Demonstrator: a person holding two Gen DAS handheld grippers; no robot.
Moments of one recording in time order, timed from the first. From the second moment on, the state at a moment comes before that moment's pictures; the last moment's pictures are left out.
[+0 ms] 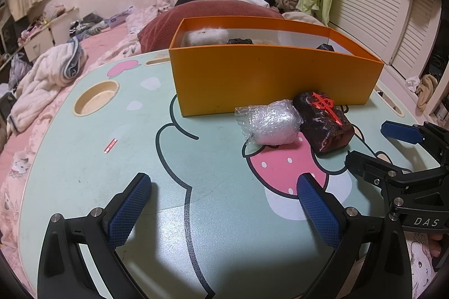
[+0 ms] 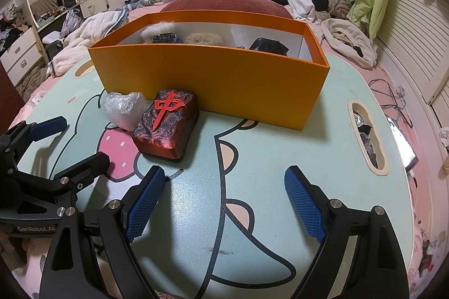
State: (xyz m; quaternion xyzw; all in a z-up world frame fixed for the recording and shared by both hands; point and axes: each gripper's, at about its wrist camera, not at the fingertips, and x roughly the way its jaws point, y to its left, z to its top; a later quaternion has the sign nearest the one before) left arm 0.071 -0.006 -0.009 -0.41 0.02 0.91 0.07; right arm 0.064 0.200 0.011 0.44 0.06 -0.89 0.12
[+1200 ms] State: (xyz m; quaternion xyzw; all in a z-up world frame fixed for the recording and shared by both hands) left arm 0.071 -0.007 -0.009 -0.41 0.02 0.91 0.07; right arm 0.046 0.178 0.037 0.40 0.00 -0.90 0.16
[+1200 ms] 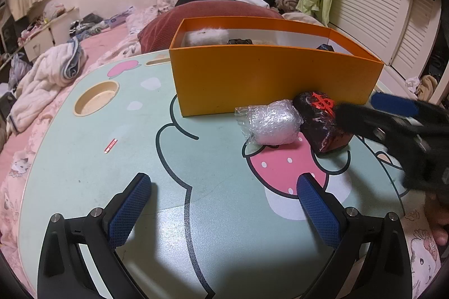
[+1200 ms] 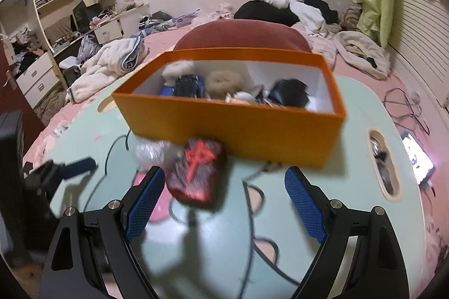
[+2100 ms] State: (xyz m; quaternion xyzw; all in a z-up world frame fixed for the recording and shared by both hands) left arm 0.071 -0.005 -0.007 -0.41 0.02 0.91 0.08; right arm 0.059 0.228 0.033 0.34 -0.12 -0.92 0.16
